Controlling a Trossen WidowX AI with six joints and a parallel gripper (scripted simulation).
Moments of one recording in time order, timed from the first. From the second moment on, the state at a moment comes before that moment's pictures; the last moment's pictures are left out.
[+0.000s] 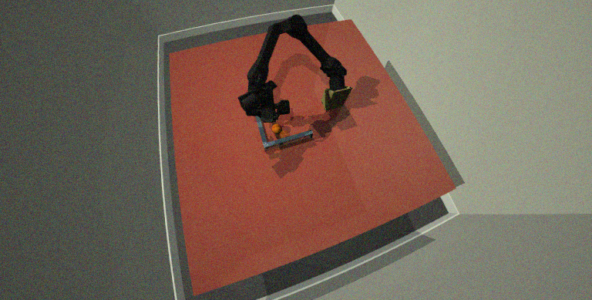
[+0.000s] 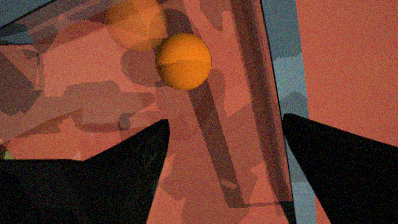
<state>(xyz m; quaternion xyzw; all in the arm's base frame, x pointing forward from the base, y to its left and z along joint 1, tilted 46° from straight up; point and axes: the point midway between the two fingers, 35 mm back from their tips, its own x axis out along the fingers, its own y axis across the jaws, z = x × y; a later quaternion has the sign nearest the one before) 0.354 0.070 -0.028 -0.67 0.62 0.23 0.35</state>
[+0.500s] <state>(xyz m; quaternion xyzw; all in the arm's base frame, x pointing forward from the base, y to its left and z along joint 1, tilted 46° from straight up) 0.333 0.082 -0.069 -0.71 0.59 0.28 0.26</state>
